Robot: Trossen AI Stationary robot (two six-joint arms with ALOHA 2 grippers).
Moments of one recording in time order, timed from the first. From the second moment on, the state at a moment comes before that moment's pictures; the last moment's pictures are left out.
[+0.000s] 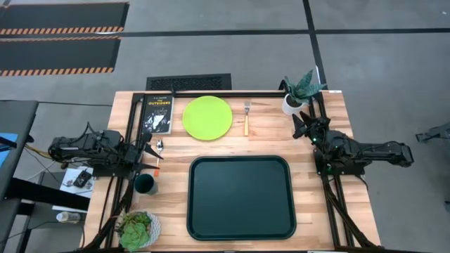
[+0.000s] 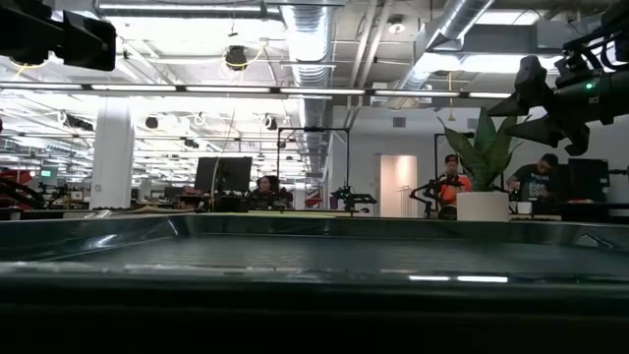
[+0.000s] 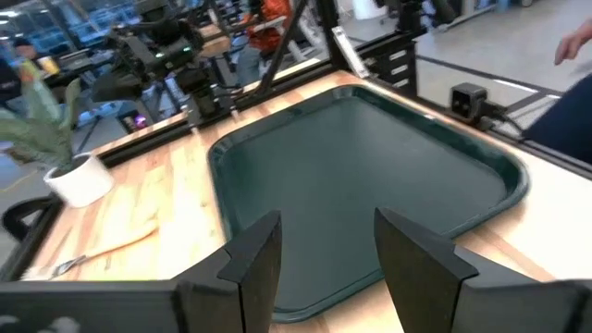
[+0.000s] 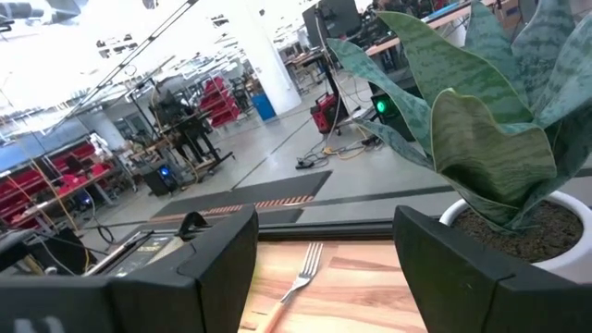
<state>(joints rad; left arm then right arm) -0.10 0.02 0.34 -0.57 0.18 0.32 -0.08 0.10 0.00 0.12 0.94 0.46</state>
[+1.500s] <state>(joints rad) -0.10 0.02 0.32 -0.25 -0.08 -0.40 -0.10 0.11 0.00 0.09 0.63 0.82</state>
